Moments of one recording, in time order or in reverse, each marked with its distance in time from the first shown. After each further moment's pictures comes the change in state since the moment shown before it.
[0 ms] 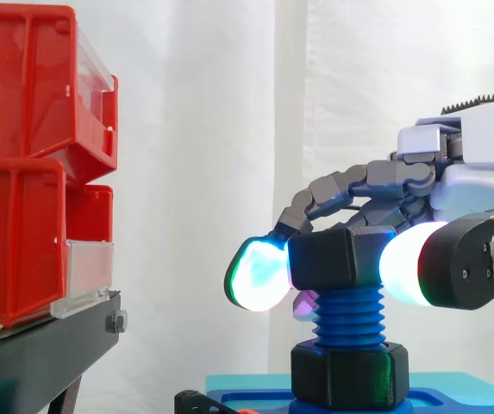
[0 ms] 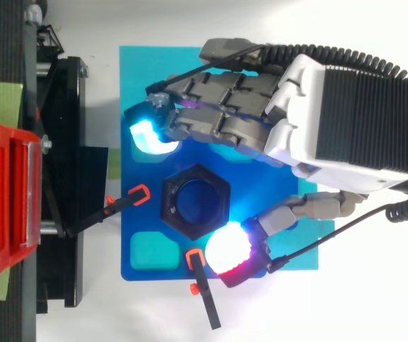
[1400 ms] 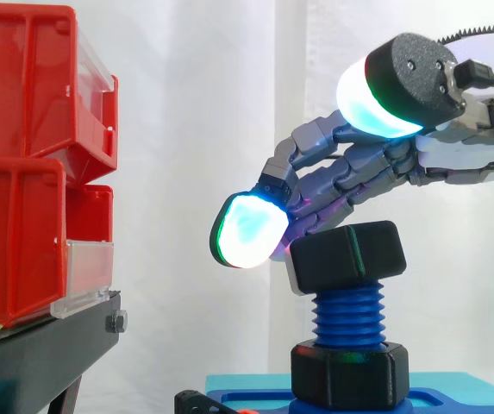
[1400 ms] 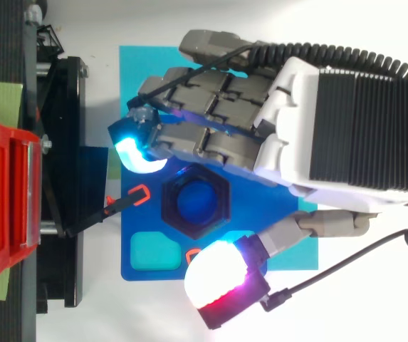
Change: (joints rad) arm 0.005 0.000 0.140 -0.205 -0.043 -0.011
